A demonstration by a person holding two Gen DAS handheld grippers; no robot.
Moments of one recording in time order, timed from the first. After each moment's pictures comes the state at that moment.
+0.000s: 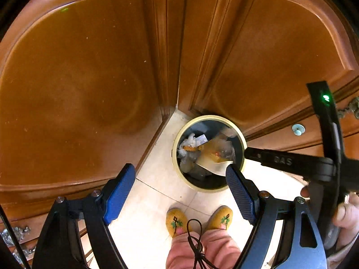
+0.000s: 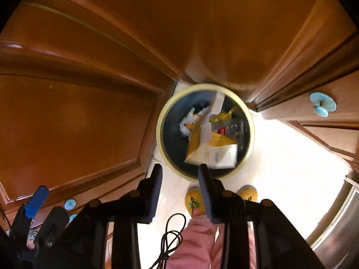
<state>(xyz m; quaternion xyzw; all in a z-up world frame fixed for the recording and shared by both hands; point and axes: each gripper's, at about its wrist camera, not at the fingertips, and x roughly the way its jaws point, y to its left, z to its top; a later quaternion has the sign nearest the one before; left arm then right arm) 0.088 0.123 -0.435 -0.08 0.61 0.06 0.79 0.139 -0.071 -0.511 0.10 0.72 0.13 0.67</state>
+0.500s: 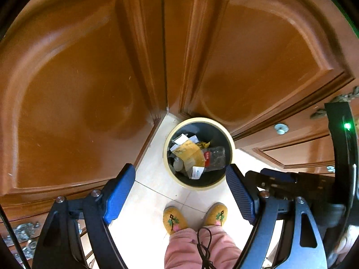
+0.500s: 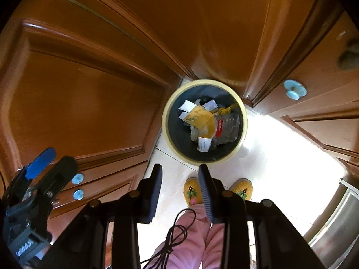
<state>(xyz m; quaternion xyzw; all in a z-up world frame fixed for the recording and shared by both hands) 0.091 0.094 -0.393 -0.07 0.61 0.03 0.79 0.113 -0.082 -0.444 0.09 0.71 0.16 0.68</state>
